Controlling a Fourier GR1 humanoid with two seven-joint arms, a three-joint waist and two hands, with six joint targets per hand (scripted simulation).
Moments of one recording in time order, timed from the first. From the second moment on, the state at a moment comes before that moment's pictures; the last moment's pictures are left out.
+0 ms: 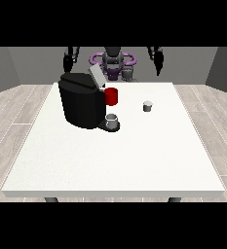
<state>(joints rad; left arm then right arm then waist) 0.00 0.11 0.01 -1.60 0.02 -0.03 0.02 0.00 -0.10 0.01 -1.54 0.00 -0.02 -0.02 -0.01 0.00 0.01</state>
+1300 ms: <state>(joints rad) -0.24 0.28 0.13 -1.33 -0.05 -0.12 -0.07 -0.06 -0.03 -0.03 -1.57 -0.02 -0.10 -0.09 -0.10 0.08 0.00</state>
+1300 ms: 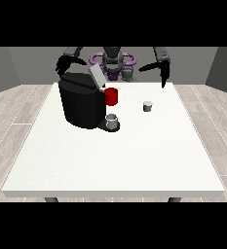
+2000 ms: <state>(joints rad) -0.45 0.35 0.16 -0.98 -0.15 -0.11 -0.09 -0.16 -0.03 -0.02 -1.52 0.00 -0.12 -0.06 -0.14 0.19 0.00</state>
